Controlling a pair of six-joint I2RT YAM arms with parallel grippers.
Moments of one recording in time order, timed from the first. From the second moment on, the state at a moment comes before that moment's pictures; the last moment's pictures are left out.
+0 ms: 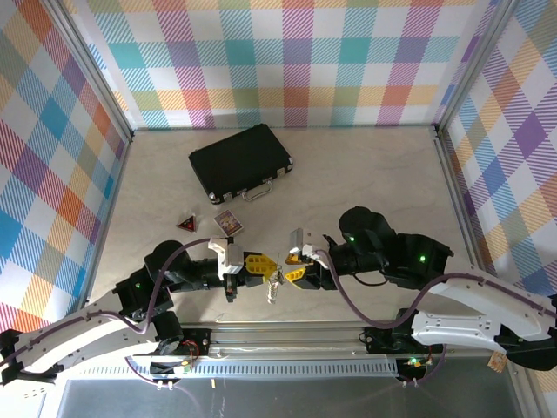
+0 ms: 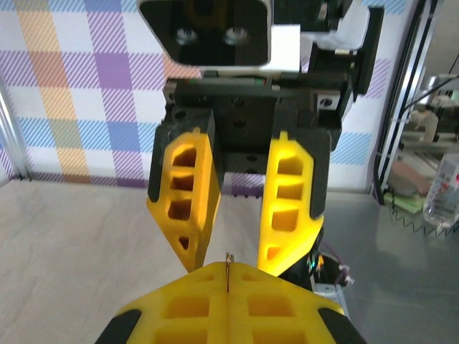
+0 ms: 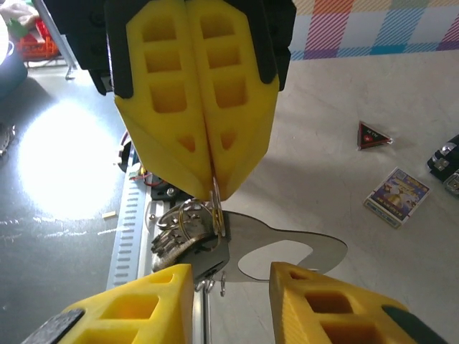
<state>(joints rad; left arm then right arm) -1.05 0.62 0.65 -0.01 0.39 -0.01 1.13 0.95 1.12 -0.68 -0.34 -0.19</state>
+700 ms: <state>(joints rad) -1.05 0.66 0.52 0.39 0.41 -0.16 1.13 0.89 1.09 -0.54 -0.36 -0.09</state>
